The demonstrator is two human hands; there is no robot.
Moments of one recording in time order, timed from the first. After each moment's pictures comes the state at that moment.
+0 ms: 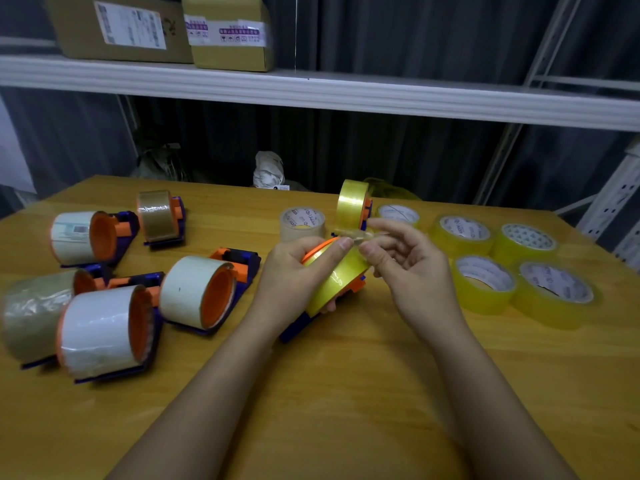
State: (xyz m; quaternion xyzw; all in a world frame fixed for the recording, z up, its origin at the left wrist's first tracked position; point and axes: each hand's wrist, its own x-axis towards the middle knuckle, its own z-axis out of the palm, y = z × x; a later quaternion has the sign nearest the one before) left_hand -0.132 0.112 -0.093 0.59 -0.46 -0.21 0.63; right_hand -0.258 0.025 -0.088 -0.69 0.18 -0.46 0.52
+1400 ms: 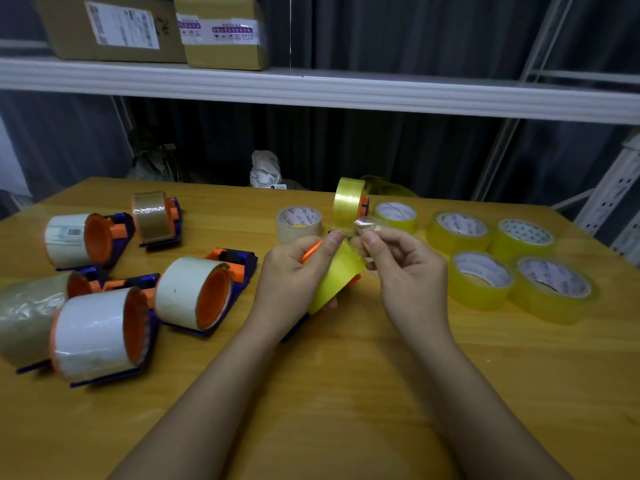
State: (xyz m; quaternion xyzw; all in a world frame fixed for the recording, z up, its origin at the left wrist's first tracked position) left_hand -0.140 0.110 -0.096 0.60 -0.46 -0.17 0.63; right_hand -0.251 0.036 -0.094 -0.65 0.23 -0.55 0.47
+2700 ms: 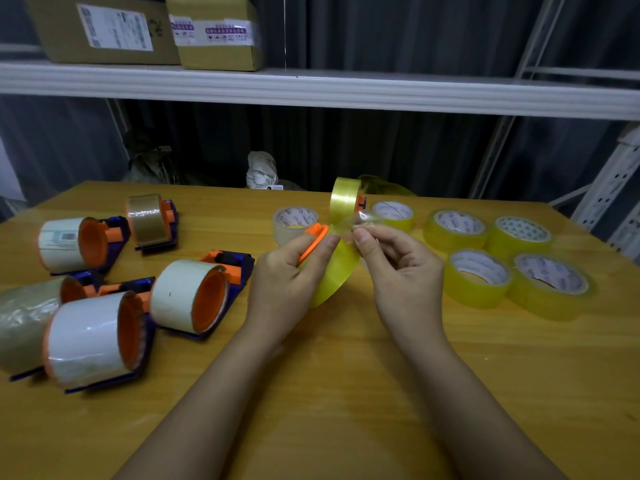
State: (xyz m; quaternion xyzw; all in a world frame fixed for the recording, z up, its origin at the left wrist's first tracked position) left_hand -0.132 0.104 -0.107 0.61 -0.50 0.01 0.61; right_hand -0.249 0.044 -0.089 -0.63 0.20 -0.57 0.48
